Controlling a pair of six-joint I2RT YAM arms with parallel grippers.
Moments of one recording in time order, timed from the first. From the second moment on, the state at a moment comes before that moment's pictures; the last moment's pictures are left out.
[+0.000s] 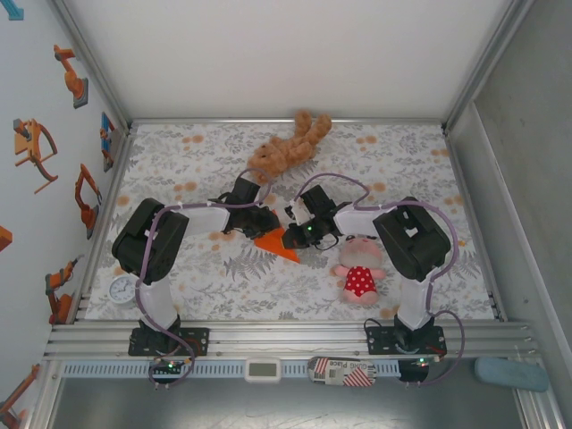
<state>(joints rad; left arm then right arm) -0.61 1.87 0.98 -0.14 0.36 -0.88 0.65 1.91 1.01 -0.19 -0.65 0.40</state>
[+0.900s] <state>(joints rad) -0.61 1.88 1.01 -0.18 0.36 -0.88 0.65 1.76 0.84 -0.26 -0.63 0.23</state>
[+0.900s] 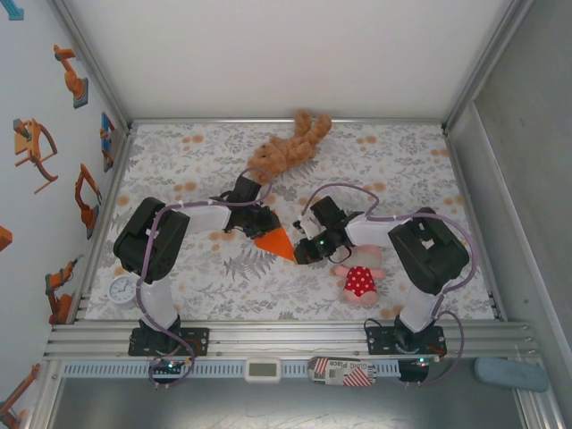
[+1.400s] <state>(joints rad) -0.61 1.88 1.02 -0.19 0.36 -0.87 0.65 1.65 0.85 -0.26 -0.60 0.28</state>
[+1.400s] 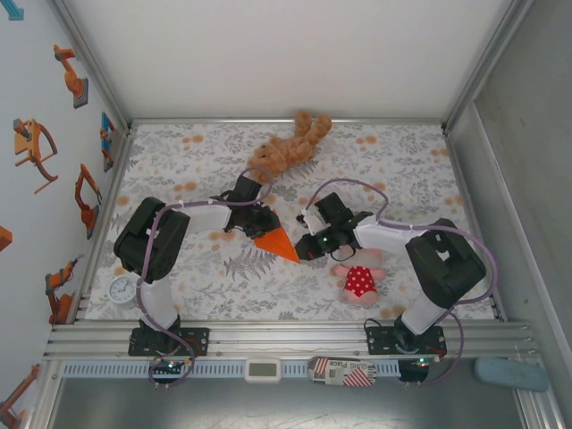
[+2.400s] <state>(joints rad) -0.61 1.89 1.04 -0.22 0.36 -0.87 0.65 1.72 0.79 -0.21 -0.61 0.29</state>
